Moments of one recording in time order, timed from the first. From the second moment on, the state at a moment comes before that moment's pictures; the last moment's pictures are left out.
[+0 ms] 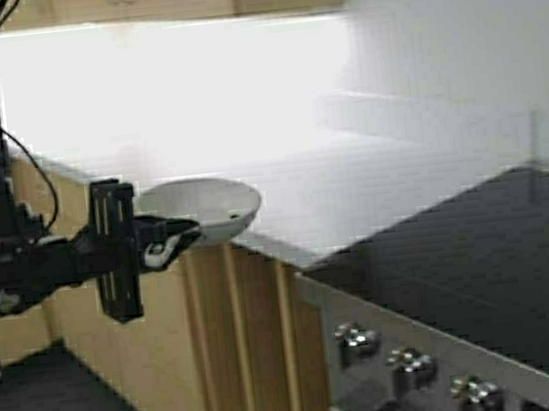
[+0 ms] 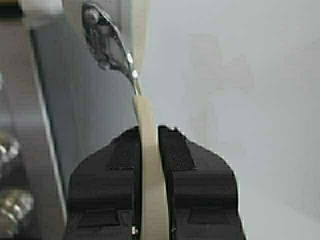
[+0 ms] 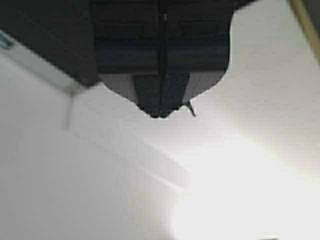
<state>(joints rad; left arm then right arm) -0.18 0.89 0.83 0.59 -1.68 -1.41 0.01 -0.90 1.20 -0.04 -0.29 0.00</state>
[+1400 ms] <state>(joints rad) -0.18 0.88 0.73 0.61 -1.68 -1.43 0.01 -0.87 1.21 -0.04 -0.30 0.00</state>
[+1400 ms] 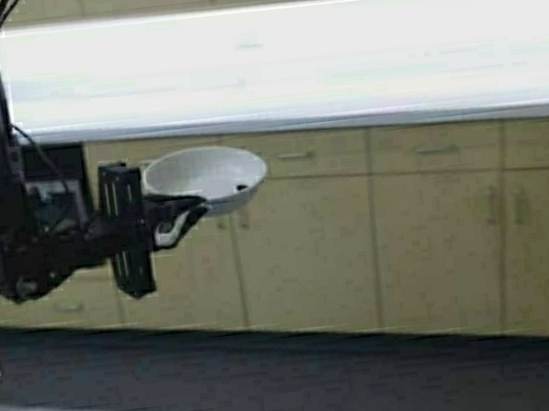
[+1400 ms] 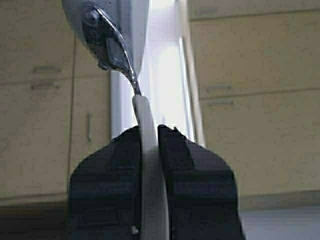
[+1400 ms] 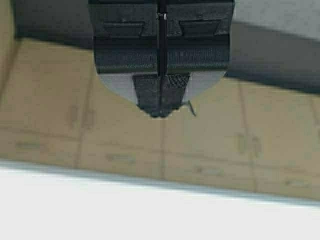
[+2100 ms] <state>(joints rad) -0.19 0.85 0.72 0.66 -1.68 -1.44 0.01 -0.88 1.22 -0.04 -0.32 0.00</state>
